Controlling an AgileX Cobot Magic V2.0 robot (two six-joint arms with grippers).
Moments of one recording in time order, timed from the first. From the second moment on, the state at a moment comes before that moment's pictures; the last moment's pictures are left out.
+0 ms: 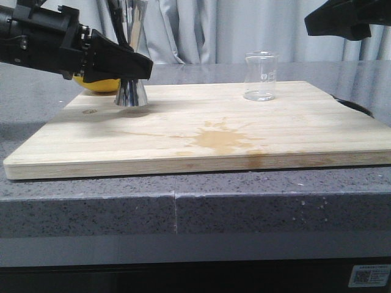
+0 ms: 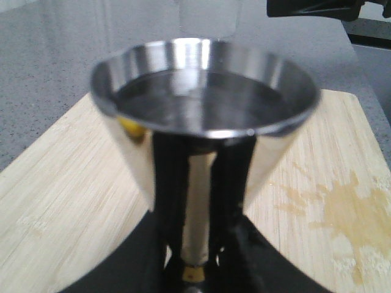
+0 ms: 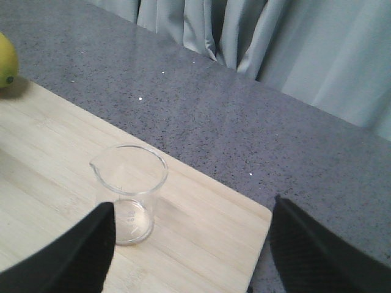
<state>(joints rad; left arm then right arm) -0.16 1.87 -1.13 -1.60 1.16 2.16 0.06 1.31 -0.71 -0.89 -0.47 0.47</state>
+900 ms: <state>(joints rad) -0.17 1.92 -1.13 -1.64 1.17 2.18 0.06 1.31 -0.71 -0.89 -0.47 0.47</state>
